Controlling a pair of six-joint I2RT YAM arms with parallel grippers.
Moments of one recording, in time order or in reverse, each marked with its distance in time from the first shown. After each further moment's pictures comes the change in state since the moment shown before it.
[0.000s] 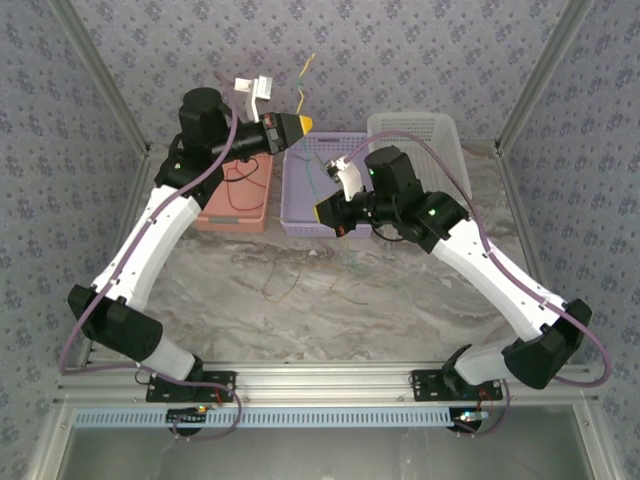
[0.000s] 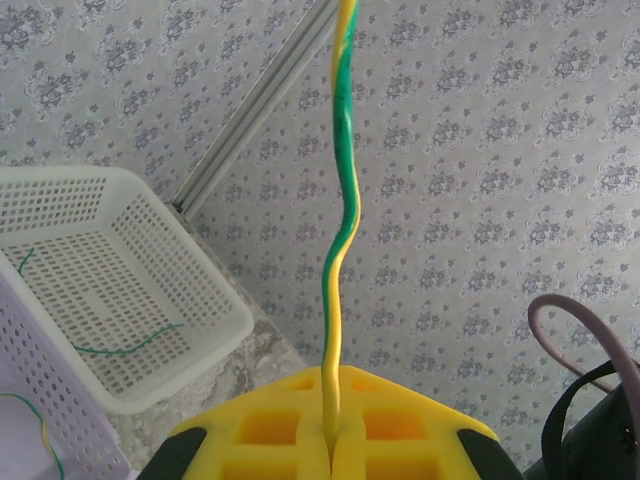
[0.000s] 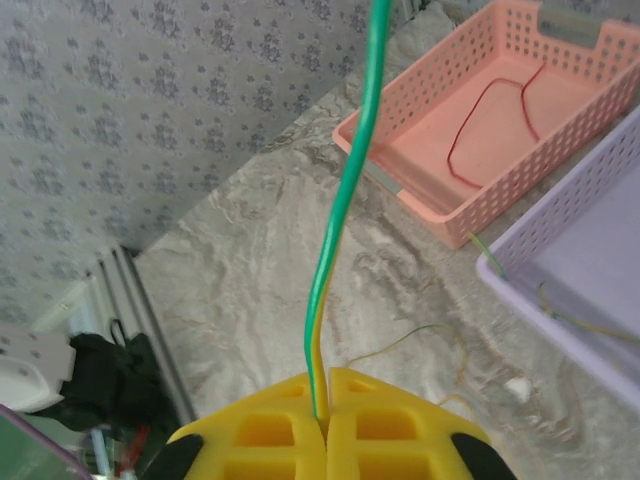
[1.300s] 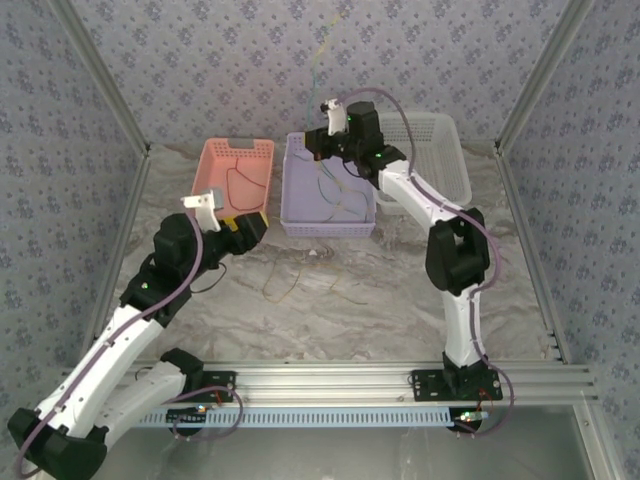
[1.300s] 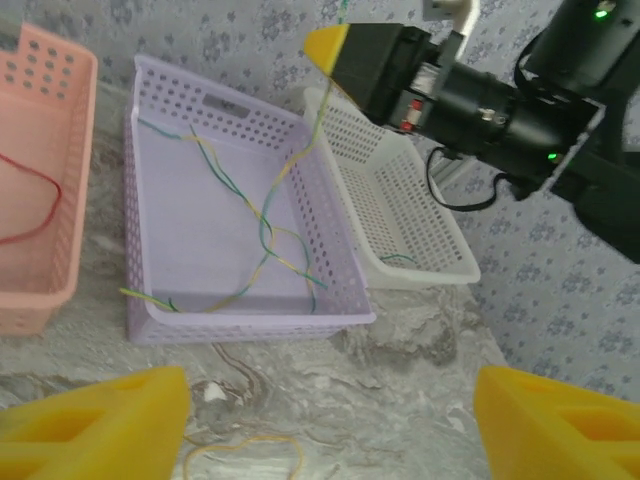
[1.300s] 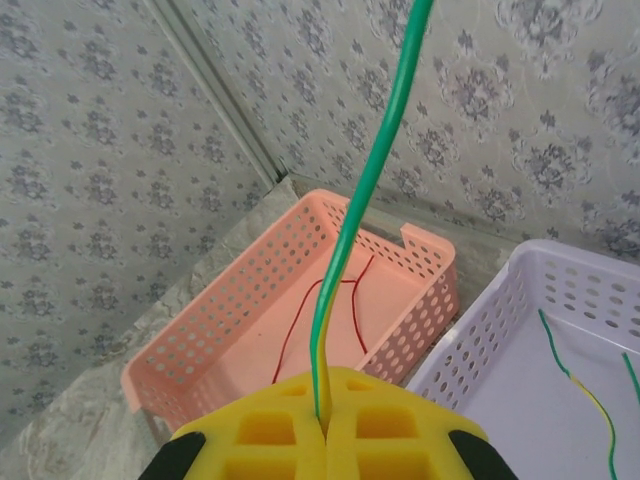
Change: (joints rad) left arm -0.069 -0.728 -0.890 -0.055 -0.602 0.006; right arm -0.243 0.734 0.423 0.536 -0.041 0.083
